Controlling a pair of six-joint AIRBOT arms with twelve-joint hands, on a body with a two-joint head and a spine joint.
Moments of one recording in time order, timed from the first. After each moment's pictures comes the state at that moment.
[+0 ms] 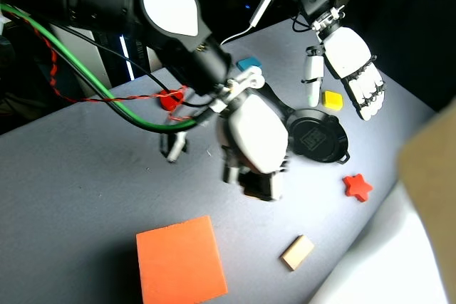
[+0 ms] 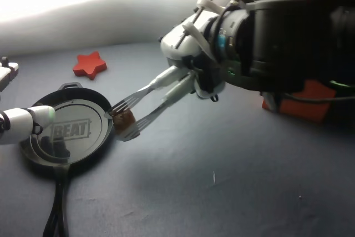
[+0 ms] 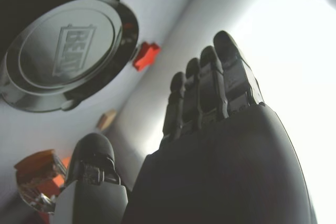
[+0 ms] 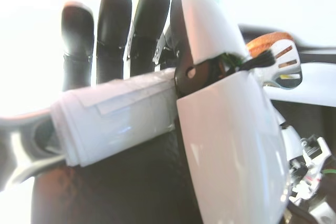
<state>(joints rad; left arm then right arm) 0.75 -0.78 0.83 -1.18 -0.90 1.81 -0.08 -1.52 1.21 -1.00 -0.64 -0.09</state>
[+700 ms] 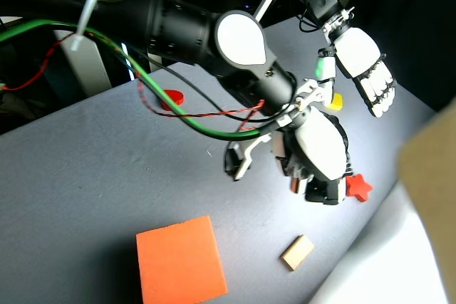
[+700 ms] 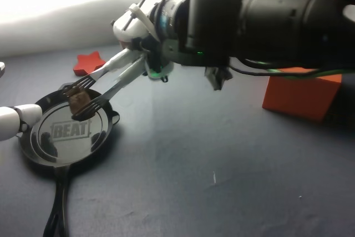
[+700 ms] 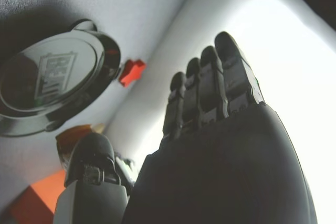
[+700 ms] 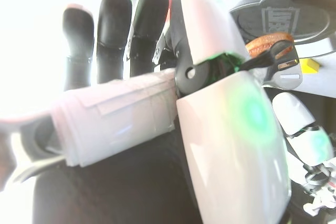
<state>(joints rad) 0.79 -0.78 0.87 -1.17 -0.89 1.75 -0.08 -1.78 1.59 -0.90 -0.46 -0.17</state>
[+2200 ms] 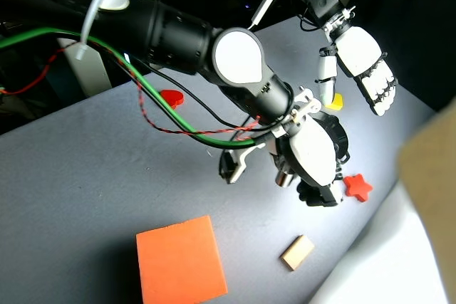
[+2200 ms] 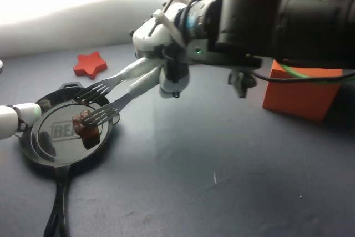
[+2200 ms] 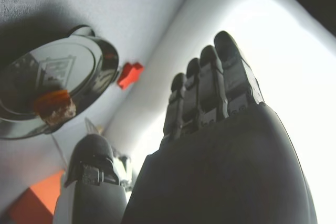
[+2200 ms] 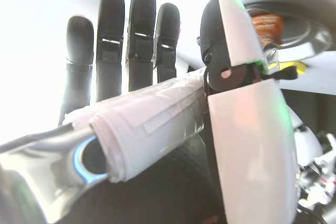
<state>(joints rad) 0.78 -0.78 0.88 -1.17 -0.89 1.75 -0.07 -1.63 1.42 -0.81 -0.48 -0.26</state>
